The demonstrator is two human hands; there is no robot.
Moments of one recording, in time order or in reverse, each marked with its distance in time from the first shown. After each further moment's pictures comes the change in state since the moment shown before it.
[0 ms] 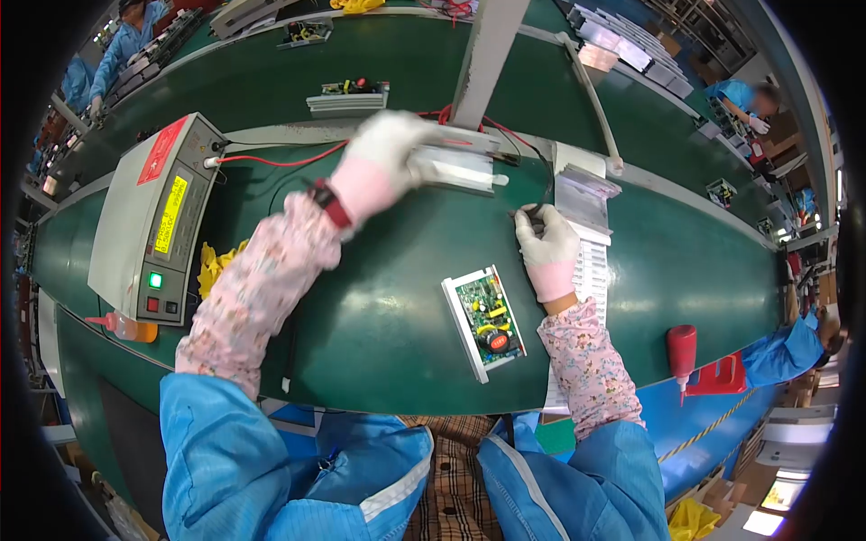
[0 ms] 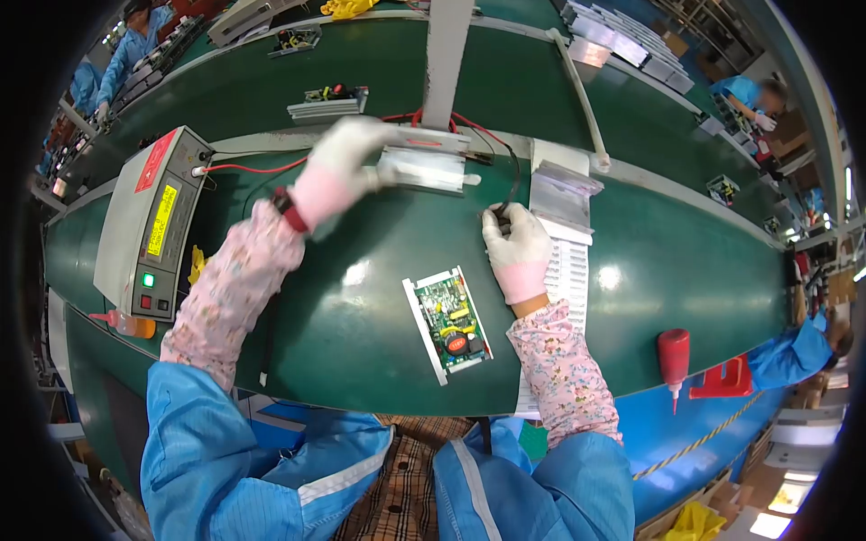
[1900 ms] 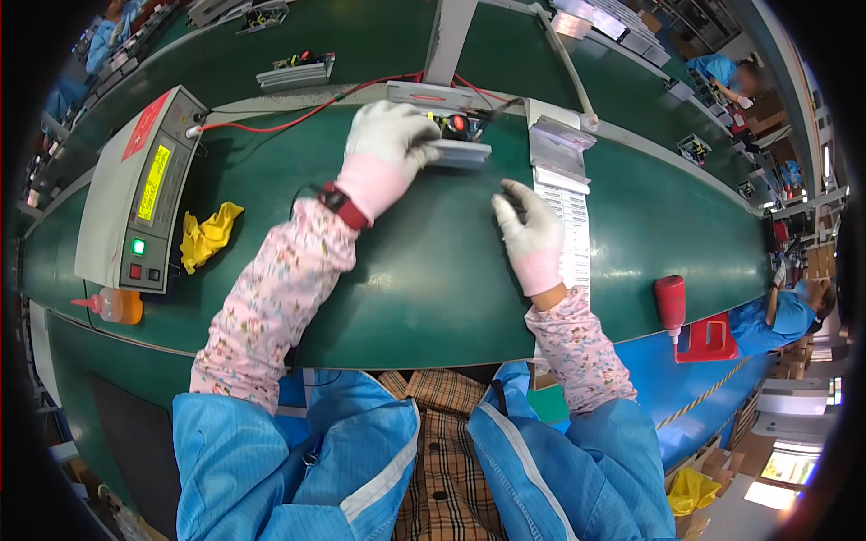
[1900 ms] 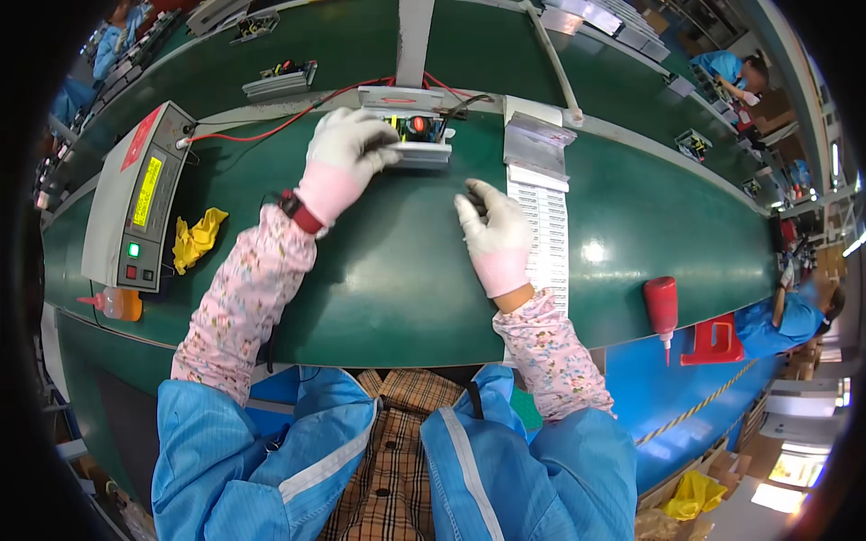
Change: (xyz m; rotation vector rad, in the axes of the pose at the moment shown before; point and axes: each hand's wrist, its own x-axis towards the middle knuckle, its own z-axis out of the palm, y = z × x) left_hand -0.030 0.059 0.030 0.033 0.164 0.025; right_hand -0.059 -0.026 -0.033 0.262 -0.020 0.112
